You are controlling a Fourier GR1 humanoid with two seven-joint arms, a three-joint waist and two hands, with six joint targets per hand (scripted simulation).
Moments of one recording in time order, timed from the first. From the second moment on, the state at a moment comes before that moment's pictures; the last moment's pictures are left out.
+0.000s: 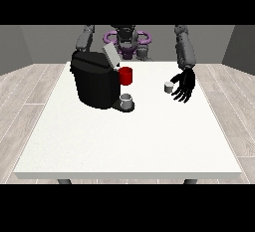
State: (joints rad) left arm -0.64 0.57 0.05 -0.64 -0.57 -0.04 -0.29; right arm -0.25 -0.03 -0.03 -1.44 -0.01 -0.07 -0.17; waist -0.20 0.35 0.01
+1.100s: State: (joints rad) left arm -0.67 0.43 0.02 -0.61 -0.62 -0.04 -0.37; right arm -0.22 -0.05 -0.09 -1.27 -0.05 -0.04 -0.24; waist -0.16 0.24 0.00
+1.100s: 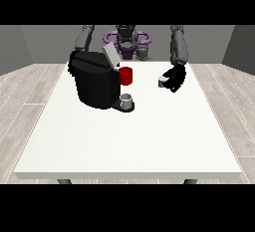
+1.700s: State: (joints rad) left arm -0.75 0.36 0.04 -0.65 -0.59 -0.16 -0.28; right arm -0.21 -0.07 -0.10 -1.16 -0.05 -0.02 -0.26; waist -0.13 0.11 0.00
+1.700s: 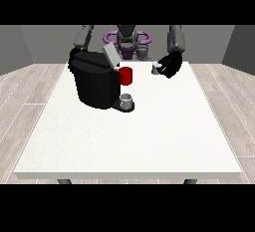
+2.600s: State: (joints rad) left arm -0.84 0.22 0.06 -0.82 -0.54 -0.26 -0.04; right arm -0.18 -0.11 -0.13 -1.09 -0.07 0.02 -0.29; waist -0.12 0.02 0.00
